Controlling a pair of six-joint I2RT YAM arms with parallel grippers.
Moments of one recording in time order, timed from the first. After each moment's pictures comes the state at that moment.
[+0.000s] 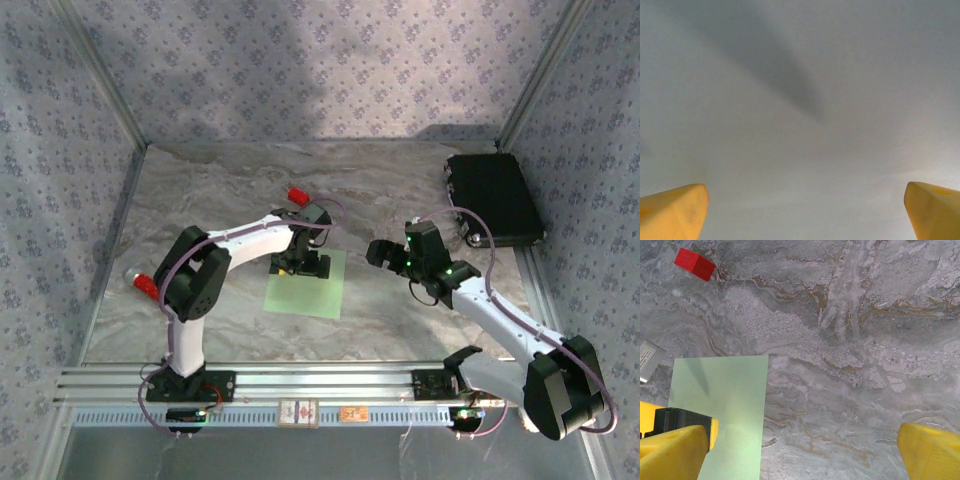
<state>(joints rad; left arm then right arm) -0.76 1.94 1.36 -0.87 -0.01 -0.60 0.45 1.09 0.63 -0.32 -0.04 0.67</state>
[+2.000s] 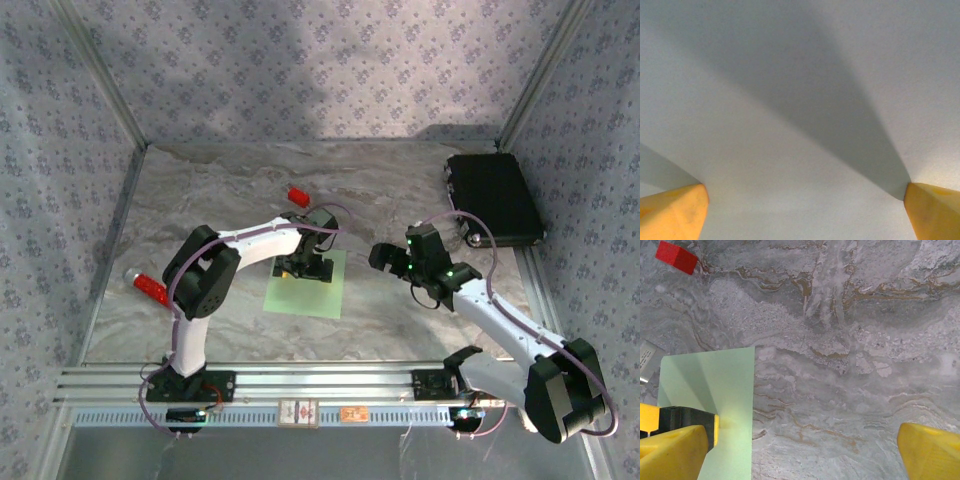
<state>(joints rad) -0.80 1.99 1.38 -0.87 -0.04 -0.64 0.45 1.07 0.62 -0.36 -0.02 0.70</state>
